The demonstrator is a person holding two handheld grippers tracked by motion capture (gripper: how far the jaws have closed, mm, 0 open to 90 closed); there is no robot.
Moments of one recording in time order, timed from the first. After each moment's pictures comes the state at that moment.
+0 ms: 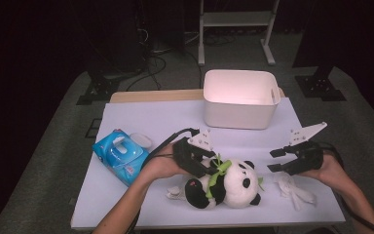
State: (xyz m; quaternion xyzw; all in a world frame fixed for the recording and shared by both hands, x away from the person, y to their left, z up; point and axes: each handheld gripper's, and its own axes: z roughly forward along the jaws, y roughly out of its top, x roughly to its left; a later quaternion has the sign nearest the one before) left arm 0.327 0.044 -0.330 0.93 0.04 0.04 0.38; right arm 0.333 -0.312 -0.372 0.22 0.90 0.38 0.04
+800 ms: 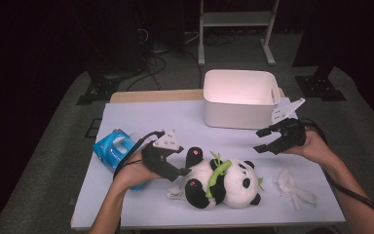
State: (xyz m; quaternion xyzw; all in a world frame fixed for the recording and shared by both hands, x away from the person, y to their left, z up) left arm 0.318 0.118 -0.340 0.91 0.14 0.08 0.38; right arm 0.384 -0.273 -0.339 0.17 0.92 0.36 0.05
